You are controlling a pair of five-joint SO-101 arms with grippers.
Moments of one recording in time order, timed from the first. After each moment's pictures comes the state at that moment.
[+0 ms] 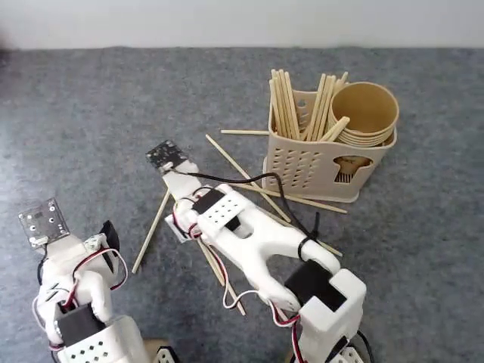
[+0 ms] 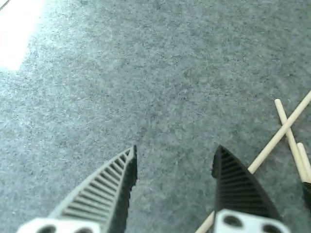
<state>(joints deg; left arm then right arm) -30.9 -93.2 85.3 63.4 8.7 -47.1 14.9 17.7 41.6 -4.9</state>
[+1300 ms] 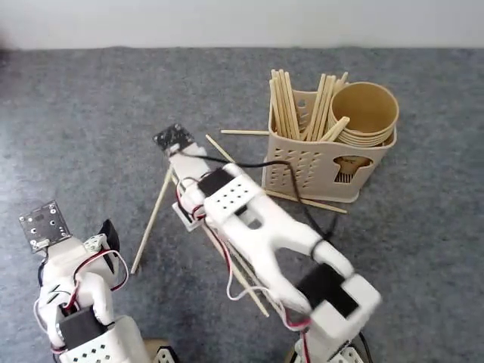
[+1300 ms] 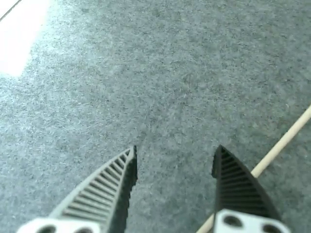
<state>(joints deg) -30.9 -95.4 85.9 63.6 8.7 -42.5 6.6 10.3 60.3 -2.9</state>
